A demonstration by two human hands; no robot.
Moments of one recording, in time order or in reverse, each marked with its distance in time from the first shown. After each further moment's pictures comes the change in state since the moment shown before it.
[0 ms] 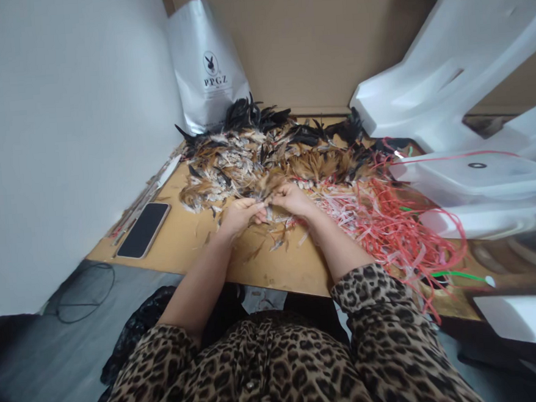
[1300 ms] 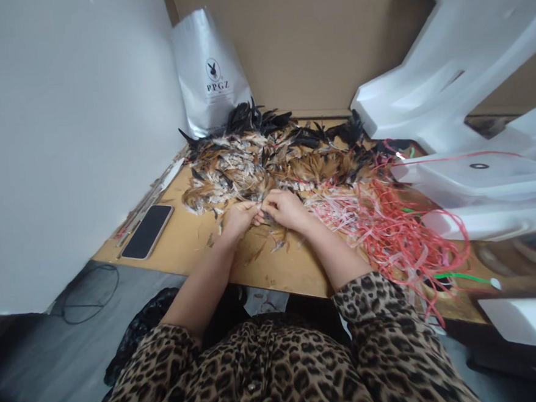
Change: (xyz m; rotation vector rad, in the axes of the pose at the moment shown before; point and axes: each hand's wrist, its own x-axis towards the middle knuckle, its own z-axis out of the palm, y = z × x) left_hand 0.003 -0.007 0.004 0.092 0.228 -0.058; right_hand -0.016 -0.022 0.021 -0.589 0.034 -0.286
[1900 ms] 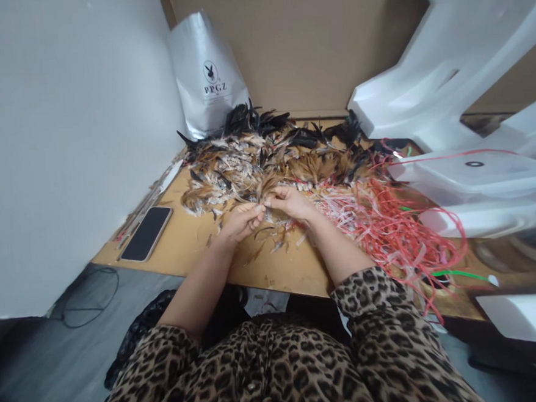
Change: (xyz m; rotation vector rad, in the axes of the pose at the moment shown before) left_hand -0.007 0.003 -0.006 -0.303 -0.353 -0.036; right_hand 0.002 0.015 -0.007 0.707 -0.033 0.289
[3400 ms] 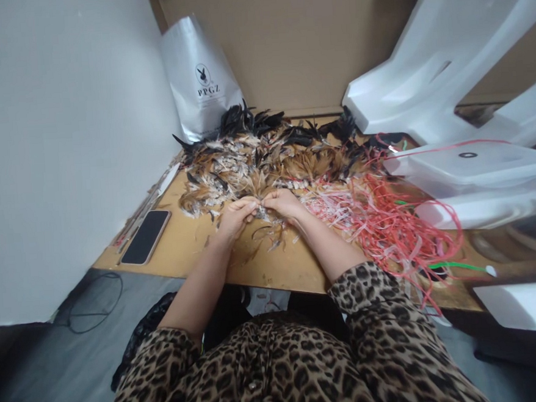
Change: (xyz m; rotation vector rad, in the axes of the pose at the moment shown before) left_hand 0.008 -0.004 -0.005 0.189 0.170 0.263; right_hand 0.004 0.010 0.016 0.150 0.196 0.283
